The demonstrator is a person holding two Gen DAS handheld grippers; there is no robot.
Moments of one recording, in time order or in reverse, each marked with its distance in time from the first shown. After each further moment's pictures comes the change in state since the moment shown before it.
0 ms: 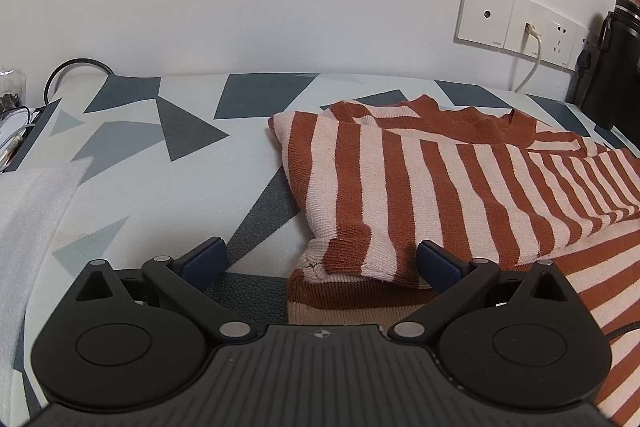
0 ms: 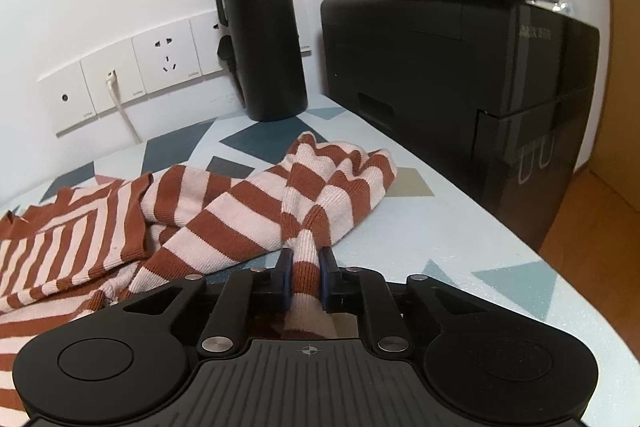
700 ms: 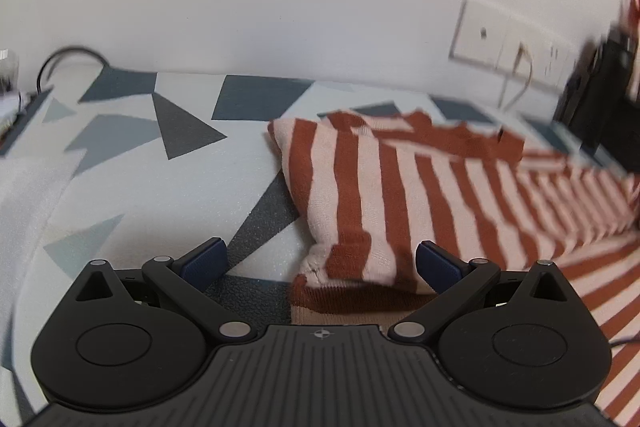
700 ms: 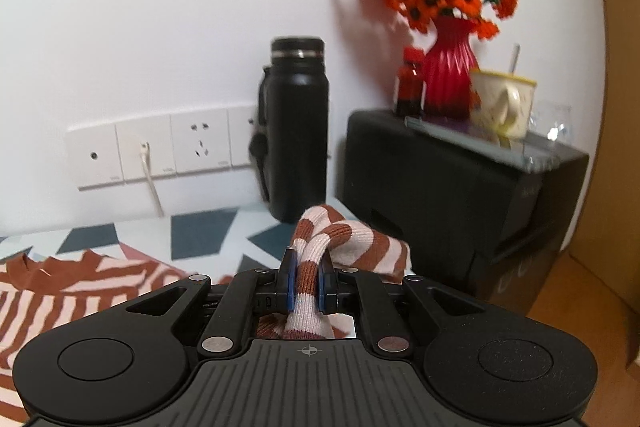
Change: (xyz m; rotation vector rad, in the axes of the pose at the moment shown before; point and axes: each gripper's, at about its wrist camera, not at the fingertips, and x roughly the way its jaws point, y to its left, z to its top) left arm -0.006 0.019 0.001 -0.090 -0.029 -0.086; right arm -0.053 0.053 0.053 -0.111 -0.209 -0.044
